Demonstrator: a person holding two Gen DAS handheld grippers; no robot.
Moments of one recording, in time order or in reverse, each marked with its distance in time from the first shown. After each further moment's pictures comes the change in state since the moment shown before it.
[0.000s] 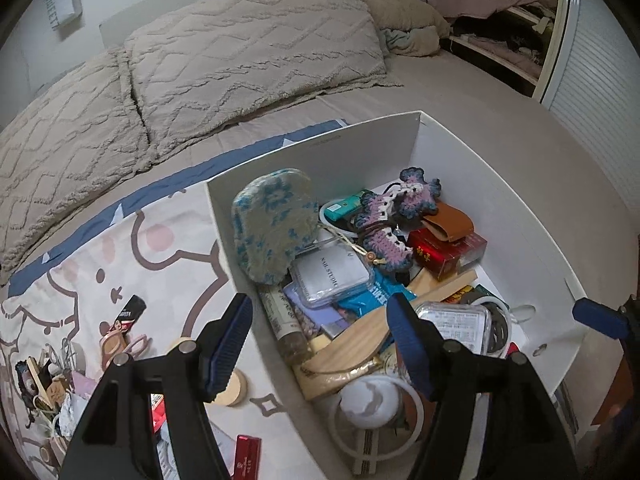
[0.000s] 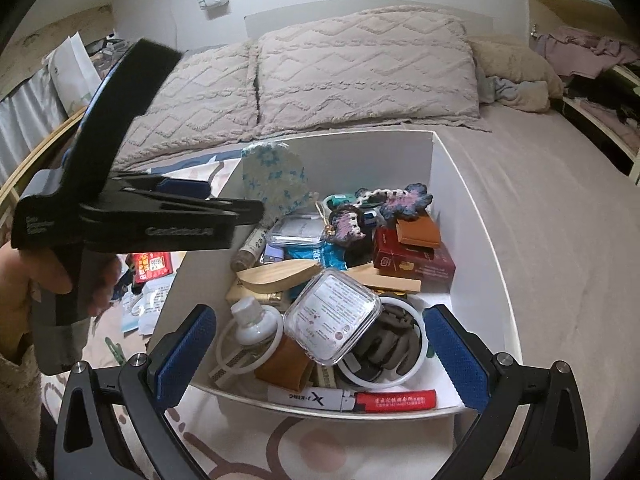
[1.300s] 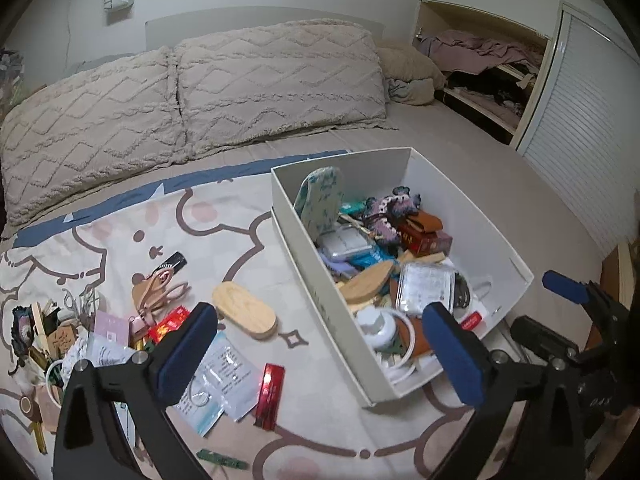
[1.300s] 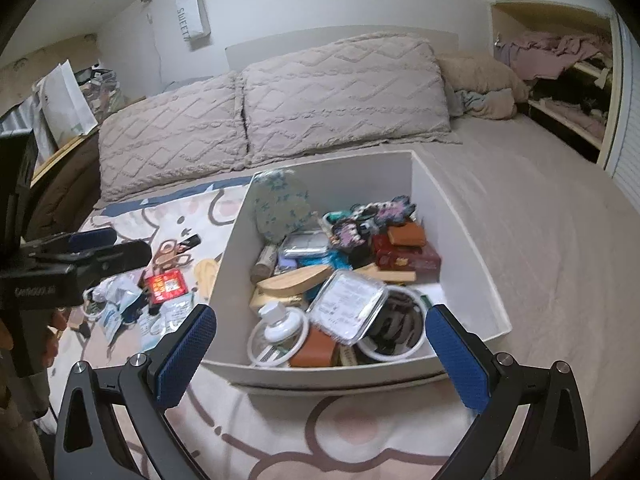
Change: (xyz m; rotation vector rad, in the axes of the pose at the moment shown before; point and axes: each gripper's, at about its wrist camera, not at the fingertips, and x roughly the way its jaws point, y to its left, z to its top) left arm -0.104 0.055 -0.082 -0.103 -0.146 -0.088; right arm -0.044 0.030 -0.016 0.081 -0.087 -0.056
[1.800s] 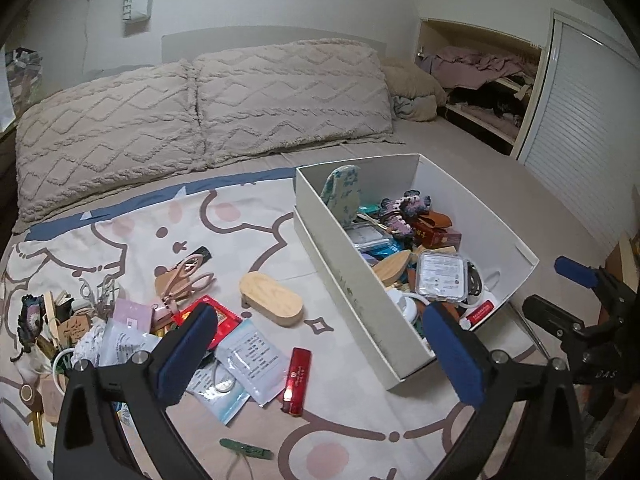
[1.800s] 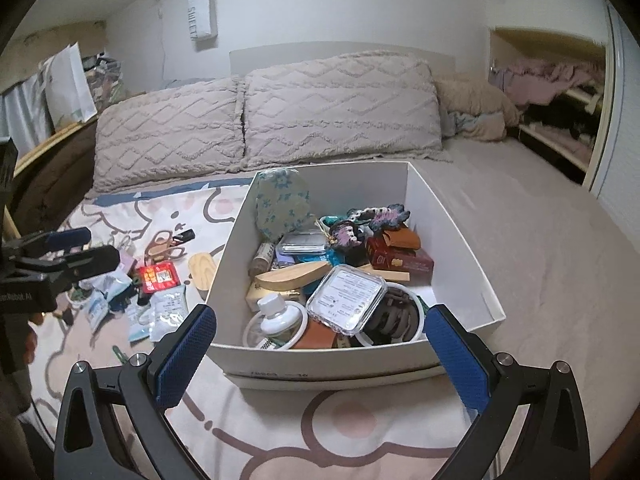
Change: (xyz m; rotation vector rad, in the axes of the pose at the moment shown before) left arm -0.022 0.027 -0.039 -0.002 -0.096 0.021; right arm -0.013 0.025 -0.025 -0.079 -0.076 -0.092
